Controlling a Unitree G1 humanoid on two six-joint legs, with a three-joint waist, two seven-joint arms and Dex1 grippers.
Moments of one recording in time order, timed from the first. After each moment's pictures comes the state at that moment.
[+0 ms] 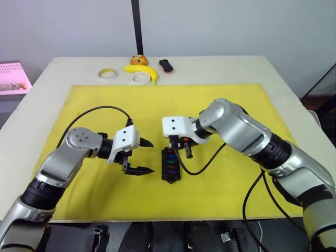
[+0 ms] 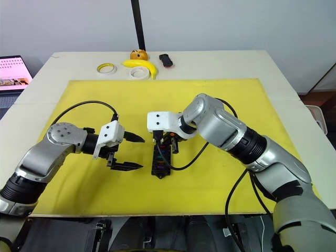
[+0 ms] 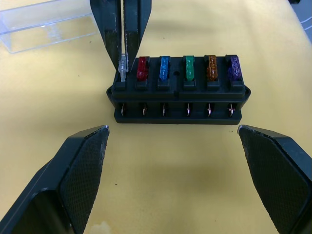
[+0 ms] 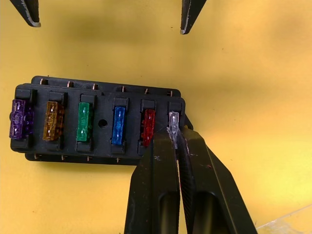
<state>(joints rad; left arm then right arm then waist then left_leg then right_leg) -0.47 0.78 -0.21 -0.20 -0.33 0.43 -1.25 -1.09 -0.63 0.74 -0.15 0.04 0.93 1.22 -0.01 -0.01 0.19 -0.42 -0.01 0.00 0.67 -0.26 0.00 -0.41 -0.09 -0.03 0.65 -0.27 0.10</state>
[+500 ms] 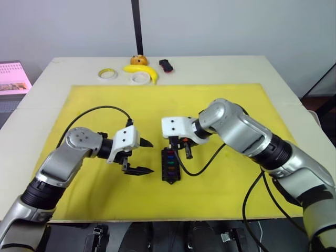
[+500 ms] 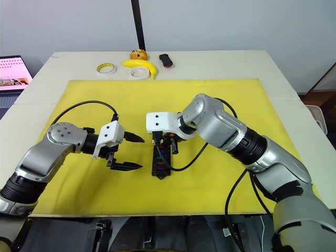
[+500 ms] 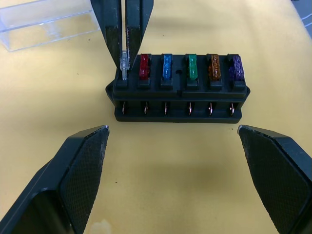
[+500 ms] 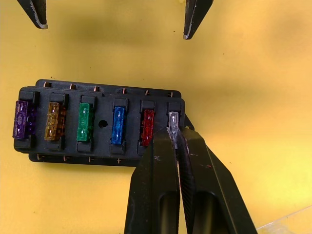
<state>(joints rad) -0.48 0.78 -0.21 -0.20 -0.31 0.43 -1.26 -1.08 -0.63 0.73 -0.17 0.03 0.93 1.22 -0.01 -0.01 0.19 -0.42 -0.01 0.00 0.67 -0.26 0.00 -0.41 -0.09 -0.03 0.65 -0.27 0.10</state>
